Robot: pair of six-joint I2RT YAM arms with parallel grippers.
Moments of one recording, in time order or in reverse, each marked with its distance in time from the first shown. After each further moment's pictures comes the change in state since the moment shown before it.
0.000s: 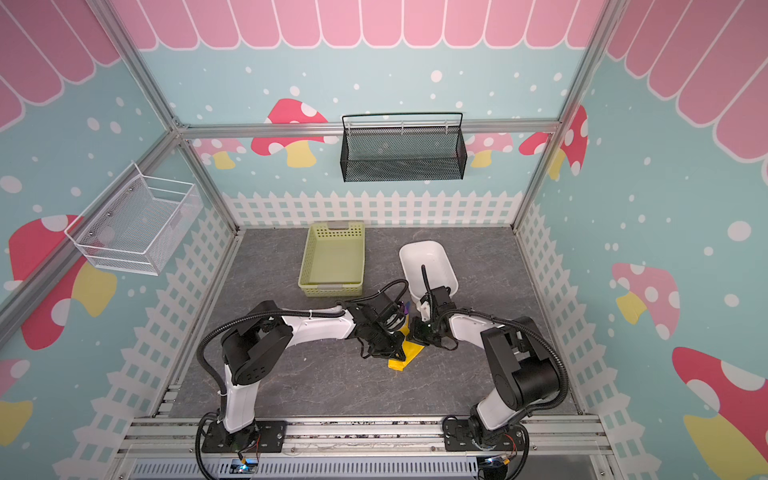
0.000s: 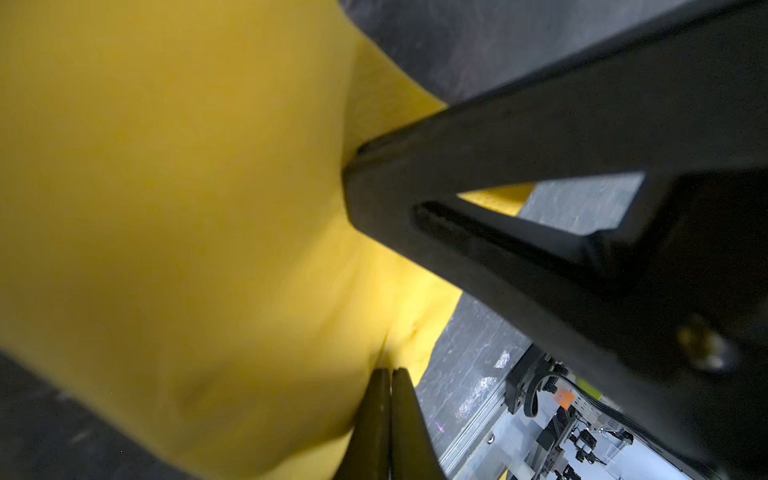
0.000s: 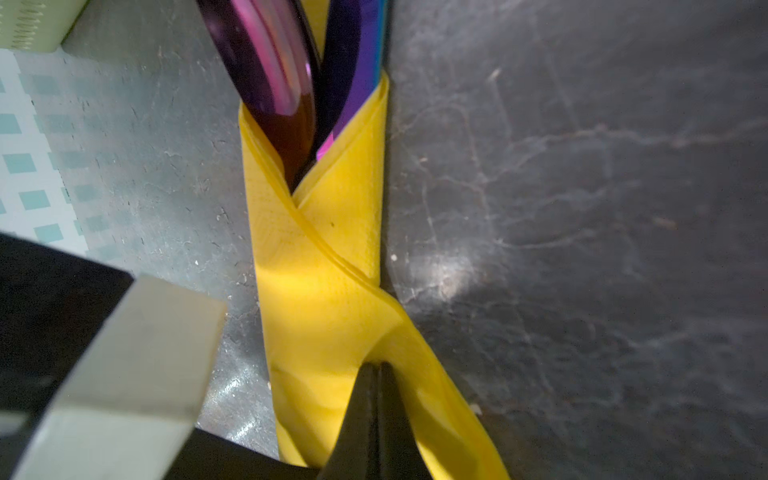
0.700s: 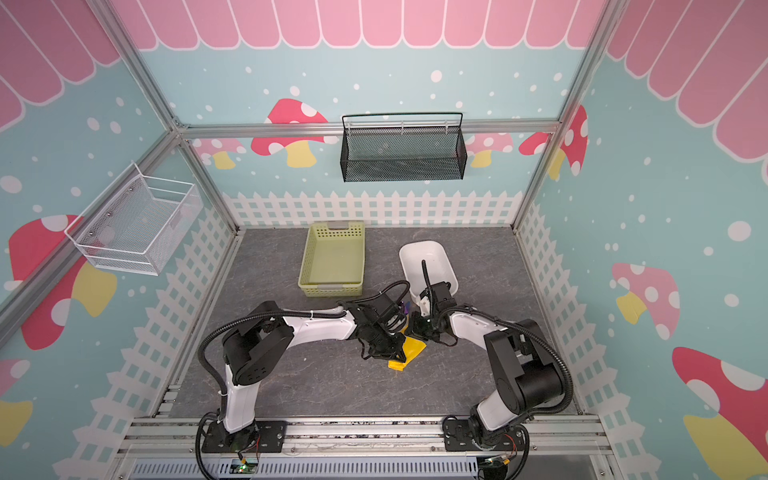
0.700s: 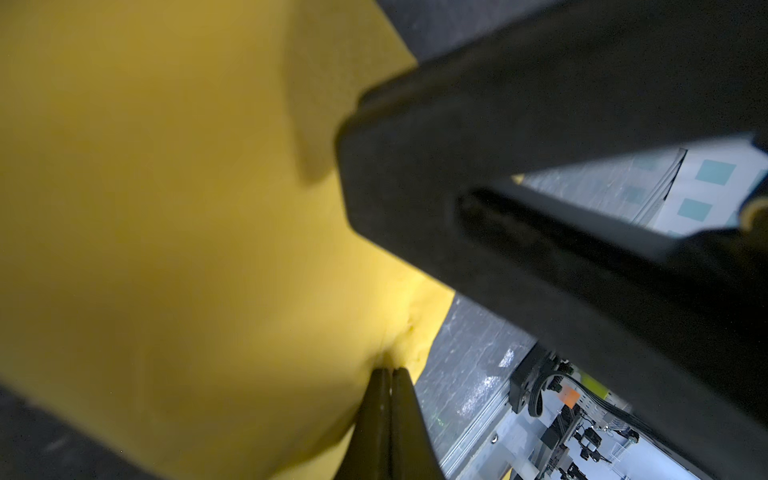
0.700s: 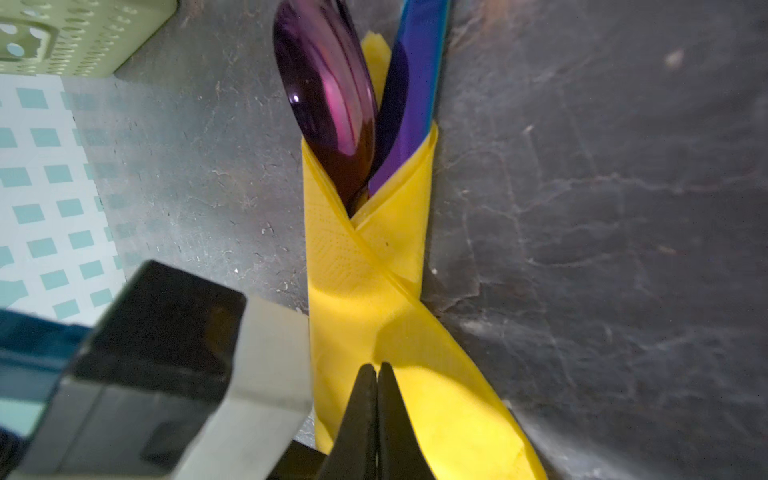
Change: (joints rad) left arm -0.006 0.006 0.005 -0.006 -0.003 0.003; right arm 0.000 -0.020 0.039 -0.007 -0.019 0.031
